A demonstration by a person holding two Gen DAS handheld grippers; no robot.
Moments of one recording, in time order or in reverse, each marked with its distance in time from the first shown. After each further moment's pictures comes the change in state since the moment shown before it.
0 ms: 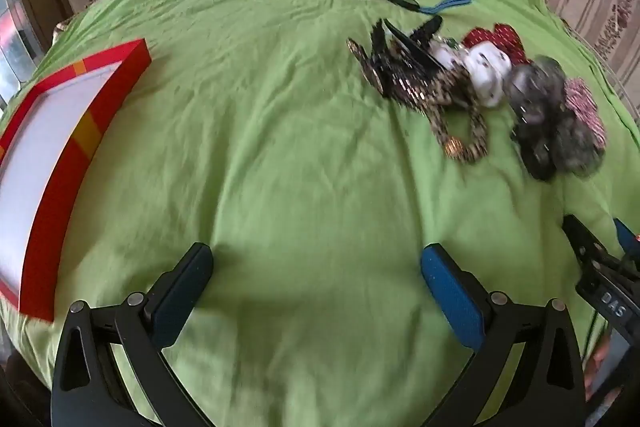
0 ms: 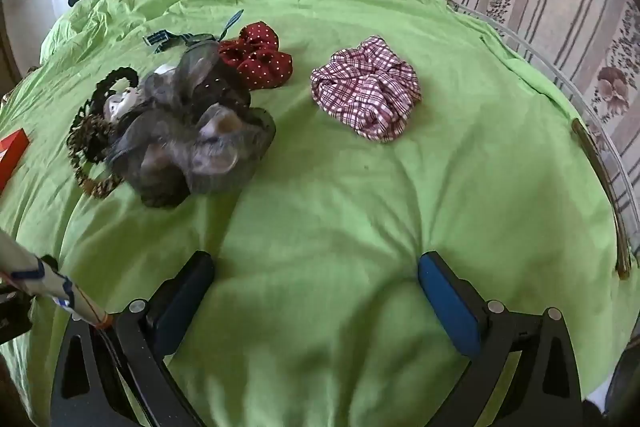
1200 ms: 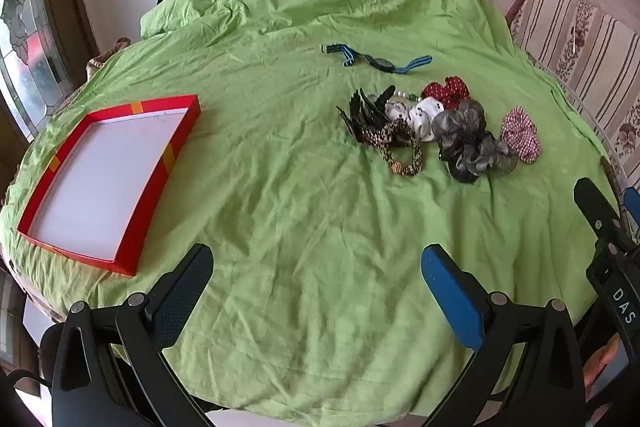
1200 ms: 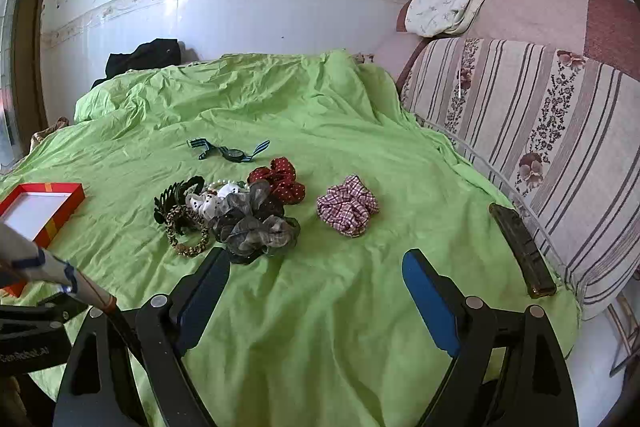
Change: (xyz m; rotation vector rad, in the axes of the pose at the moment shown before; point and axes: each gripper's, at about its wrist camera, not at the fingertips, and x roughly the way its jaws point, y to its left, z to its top) left arm -0.112 -0.010 -0.023 0.012 -0.169 0.030; right arm -0.143 0.013 -0.012 -0.019 -0.354 -0.027
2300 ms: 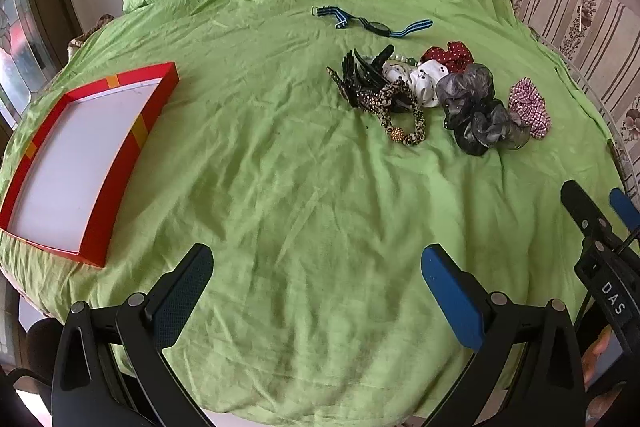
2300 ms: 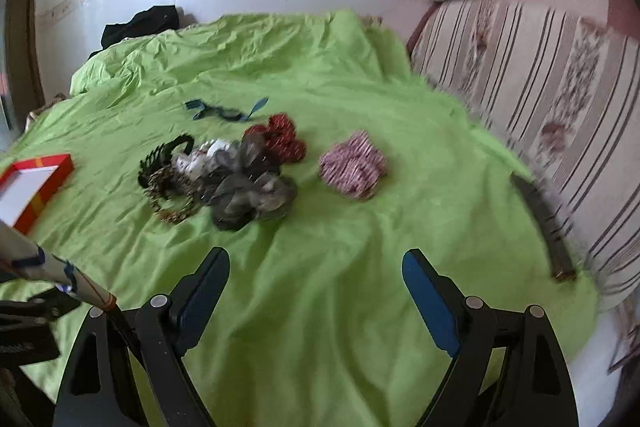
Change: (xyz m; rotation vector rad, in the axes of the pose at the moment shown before) left arm 0.036 -0.001 -0.003 0.005 0.107 -0.034; right arm 0.042 -0.007 -0.015 0.008 0.140 0.036
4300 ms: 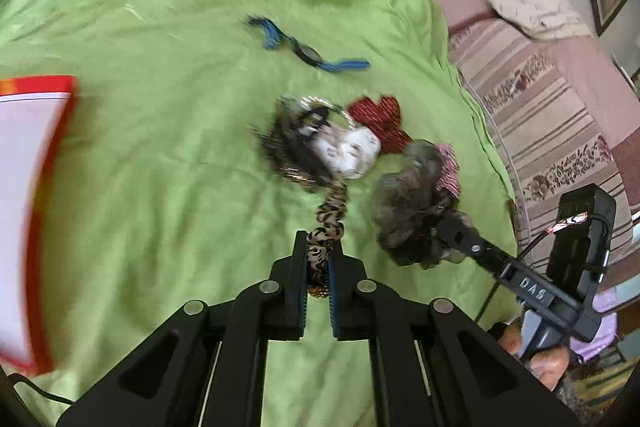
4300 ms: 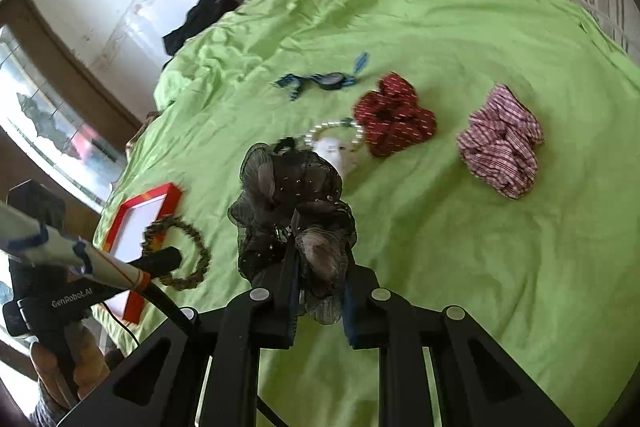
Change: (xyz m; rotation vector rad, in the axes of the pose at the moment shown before) left arm 0.012 0.046 0.085 -0.102 0.067 -0.452; right arm 0.069 0.008 0.063 0.176 0.262 0.552
